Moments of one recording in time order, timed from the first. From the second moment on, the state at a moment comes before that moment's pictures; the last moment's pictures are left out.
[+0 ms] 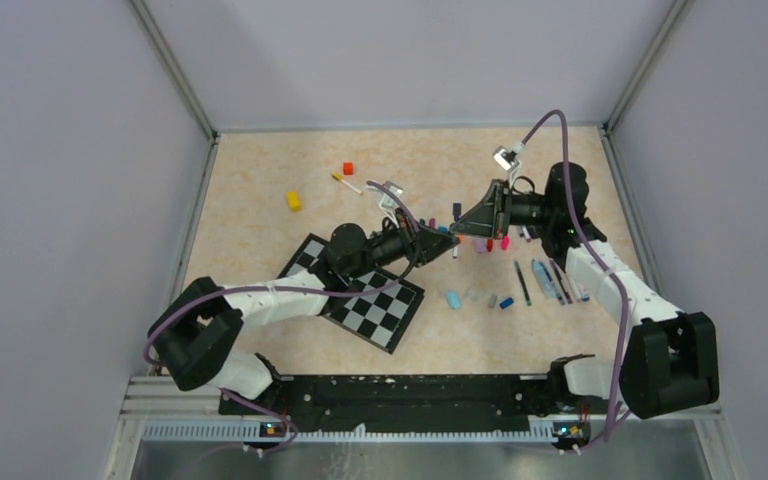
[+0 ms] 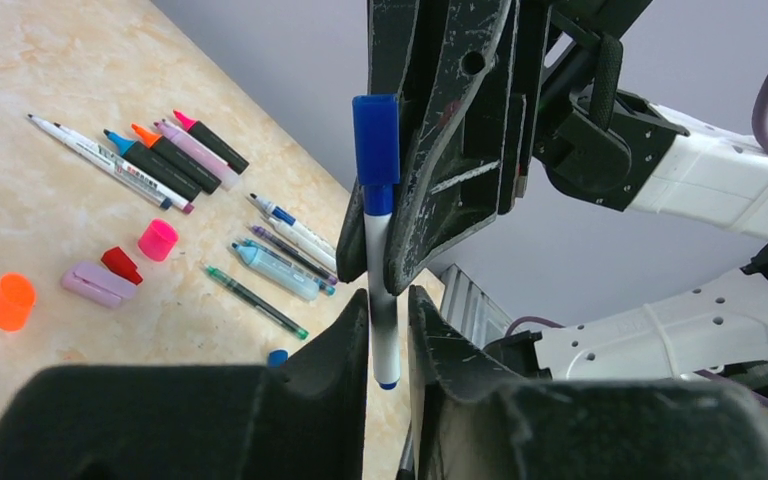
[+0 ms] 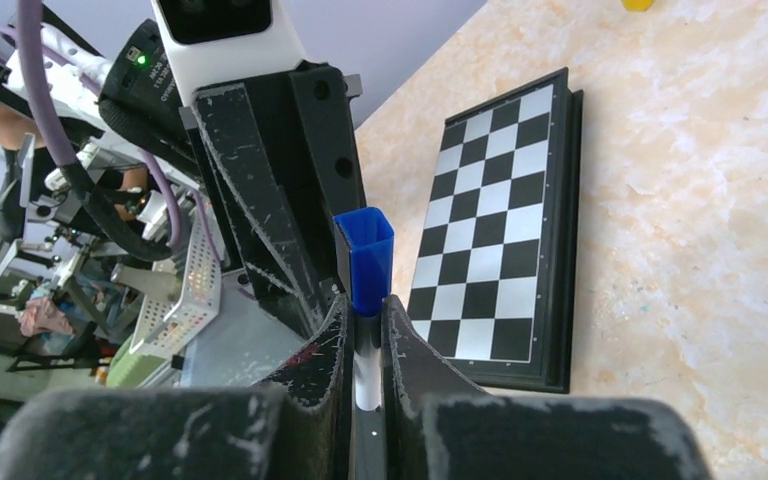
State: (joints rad) left arm -0.85 1.45 0.72 0.90 0.30 -0.78; right arm 0.21 1.26 0.83 0.28 -1.21 0.59
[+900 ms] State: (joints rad) left arm -0.83 1.31 0.67 0.81 0.42 -0.65; right arm 0.13 1.07 0.76 -0.46 -1.31 -0.37
